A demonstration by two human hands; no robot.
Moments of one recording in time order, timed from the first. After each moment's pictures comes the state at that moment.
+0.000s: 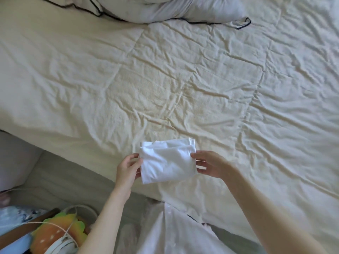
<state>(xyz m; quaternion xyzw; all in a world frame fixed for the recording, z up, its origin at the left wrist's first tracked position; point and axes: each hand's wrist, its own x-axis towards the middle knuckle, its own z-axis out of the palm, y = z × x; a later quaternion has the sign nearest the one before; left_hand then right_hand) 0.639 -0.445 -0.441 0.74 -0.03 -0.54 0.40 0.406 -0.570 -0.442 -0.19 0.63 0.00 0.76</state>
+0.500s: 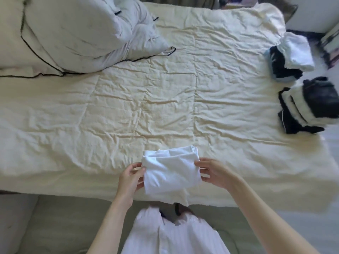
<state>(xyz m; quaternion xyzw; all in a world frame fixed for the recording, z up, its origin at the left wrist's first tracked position) 0.542 -0.403 -0.332 0.69 -0.19 -0.60 0.36 0.276 -0.442 -0.333 -0.18 0.61 -0.21 0.74</state>
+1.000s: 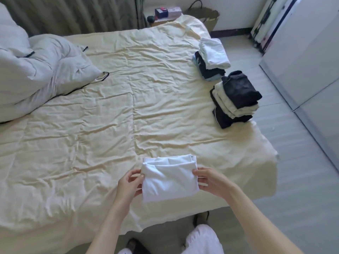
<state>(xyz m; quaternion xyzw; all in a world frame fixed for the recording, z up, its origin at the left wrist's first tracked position) 0.286 -0.445 -0.313 0.67 -0.33 -0.62 0.26 0.018 -0.406 -0.315 -0.12 0.61 -0.31 0.72</state>
